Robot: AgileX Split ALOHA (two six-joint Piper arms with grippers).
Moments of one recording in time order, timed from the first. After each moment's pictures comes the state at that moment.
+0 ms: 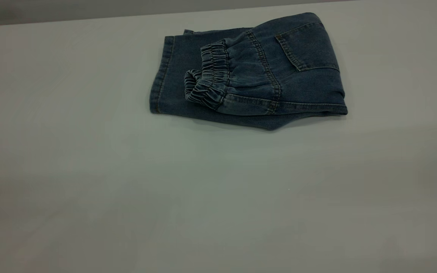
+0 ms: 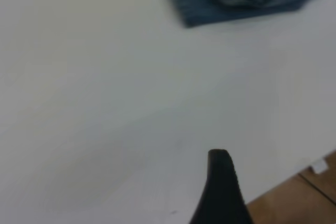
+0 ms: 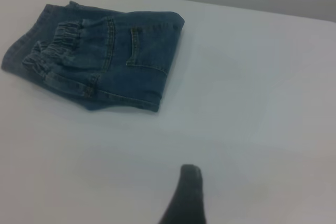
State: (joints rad) left arm -0.61 0.15 -0.54 0.09 1.12 -0.09; right arm -0.01 0.03 -0.51 0.18 1.08 -0.21
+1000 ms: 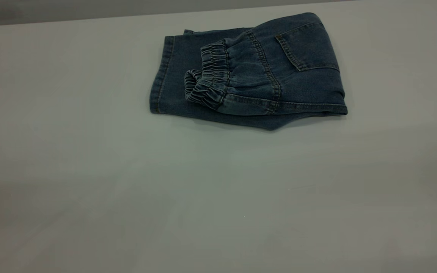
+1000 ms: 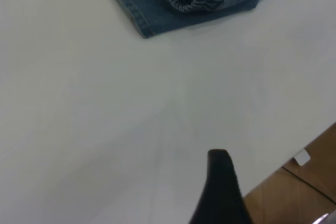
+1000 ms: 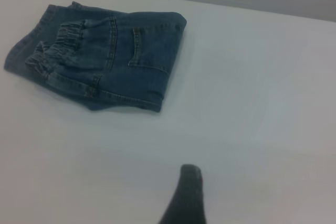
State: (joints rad) left arm -0.59 0.15 -0.50 0.02 1.08 0.00; right arm -0.01 0.03 -0.51 0.18 1.08 -0.21
